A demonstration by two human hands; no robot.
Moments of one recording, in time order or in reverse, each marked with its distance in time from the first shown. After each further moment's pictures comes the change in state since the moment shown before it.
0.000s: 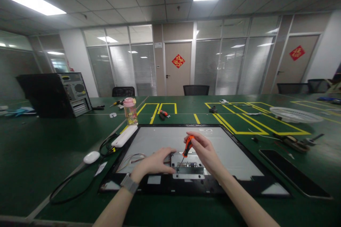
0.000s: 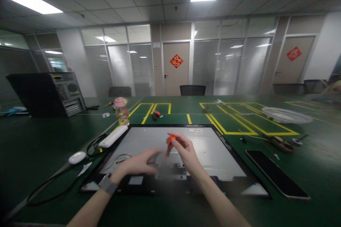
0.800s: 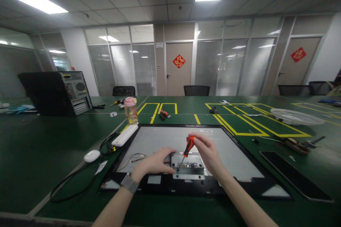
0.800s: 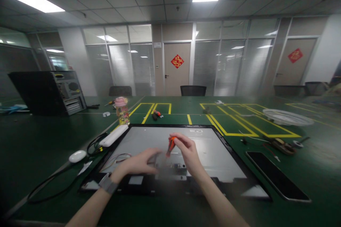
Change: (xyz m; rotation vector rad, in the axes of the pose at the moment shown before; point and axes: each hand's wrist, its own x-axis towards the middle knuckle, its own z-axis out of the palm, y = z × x) left_hand 0.000 -0.002 0.001 -0.001 0.010 0.018; right_hand 0.002 0.002 -0.005 -0.034 0.062 -0.020
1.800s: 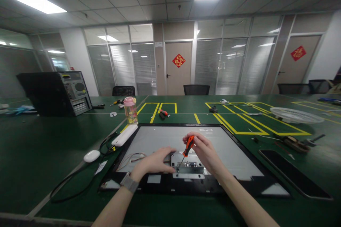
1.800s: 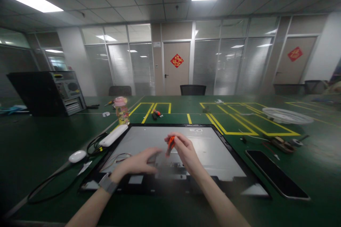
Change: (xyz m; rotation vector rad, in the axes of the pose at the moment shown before) left_hand -0.001 0.004 -0.001 0.007 0.004 0.003; right_hand -0.003 -0.010 0.011 0.154 -0.104 0.061
